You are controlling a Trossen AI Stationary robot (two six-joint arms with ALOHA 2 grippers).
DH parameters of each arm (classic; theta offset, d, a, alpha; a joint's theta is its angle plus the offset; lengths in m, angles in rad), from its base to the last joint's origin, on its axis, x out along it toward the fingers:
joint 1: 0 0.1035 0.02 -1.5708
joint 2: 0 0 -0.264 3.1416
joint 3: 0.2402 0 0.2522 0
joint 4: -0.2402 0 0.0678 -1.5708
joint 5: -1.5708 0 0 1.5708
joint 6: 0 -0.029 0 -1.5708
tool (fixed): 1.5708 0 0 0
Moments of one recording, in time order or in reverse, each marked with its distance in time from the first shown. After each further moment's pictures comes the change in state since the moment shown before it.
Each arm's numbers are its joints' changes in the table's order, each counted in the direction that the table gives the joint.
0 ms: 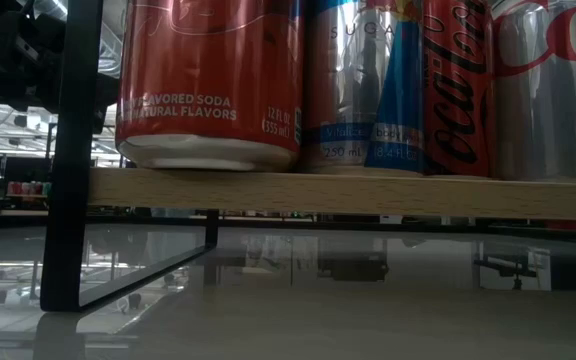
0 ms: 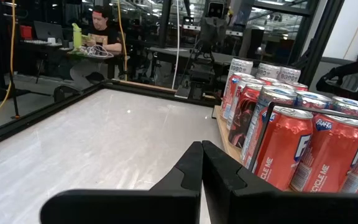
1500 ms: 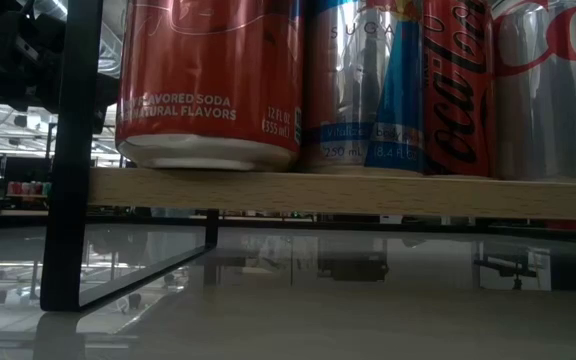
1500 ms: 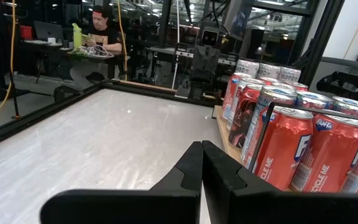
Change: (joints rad) left arm 0.000 0.000 0.000 0.000 0.000 0.000; right arm 0.000 0.000 -0.330 0.319 -0.057 0.053
